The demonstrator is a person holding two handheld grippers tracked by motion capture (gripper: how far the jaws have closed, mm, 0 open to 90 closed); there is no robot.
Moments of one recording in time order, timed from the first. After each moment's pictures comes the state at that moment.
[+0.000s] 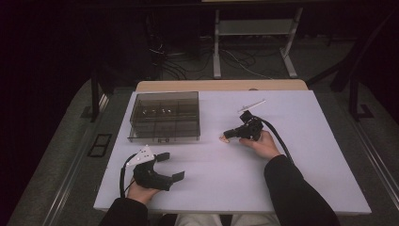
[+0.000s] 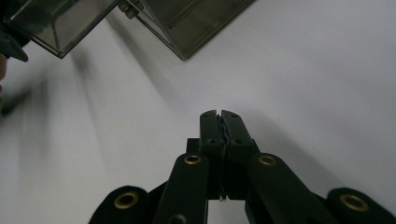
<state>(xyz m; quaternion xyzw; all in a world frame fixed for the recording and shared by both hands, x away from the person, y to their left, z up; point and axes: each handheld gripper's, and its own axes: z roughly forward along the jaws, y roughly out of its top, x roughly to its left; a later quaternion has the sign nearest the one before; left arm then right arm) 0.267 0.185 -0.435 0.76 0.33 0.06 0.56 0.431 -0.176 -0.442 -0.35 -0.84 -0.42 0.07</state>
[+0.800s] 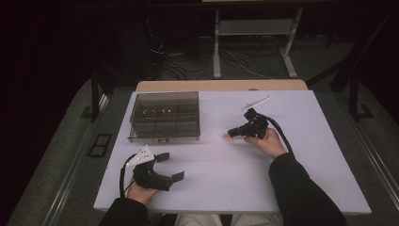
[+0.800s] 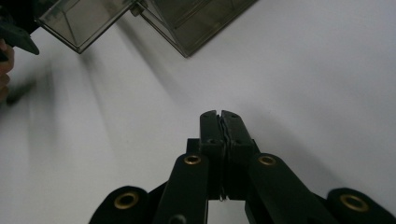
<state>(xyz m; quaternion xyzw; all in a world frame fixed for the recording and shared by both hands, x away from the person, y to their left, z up) 0.267 0.186 -0.436 0.76 0.33 0.06 0.56 0.427 -0.189 -0.424 -0.35 -0.84 -0.41 0.06</state>
